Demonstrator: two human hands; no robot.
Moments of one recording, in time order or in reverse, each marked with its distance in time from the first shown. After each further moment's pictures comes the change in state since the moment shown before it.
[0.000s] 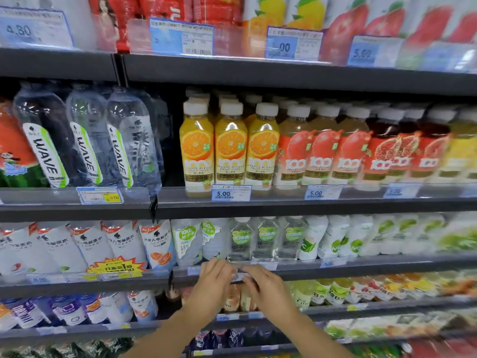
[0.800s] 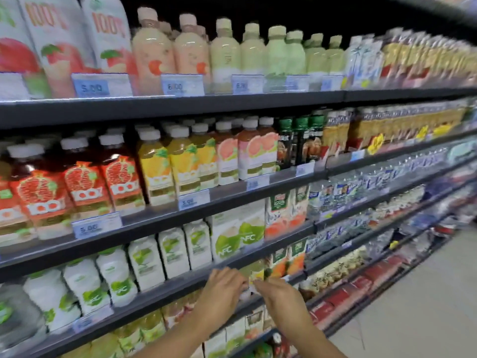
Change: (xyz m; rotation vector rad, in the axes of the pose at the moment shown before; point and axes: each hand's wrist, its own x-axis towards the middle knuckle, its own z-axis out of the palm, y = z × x) left_hand 0.262 0.481 0.252 -0.136 -0.061 0.470; right_hand -0.259 0.394 -0.358 -0.349 0.109 0.392
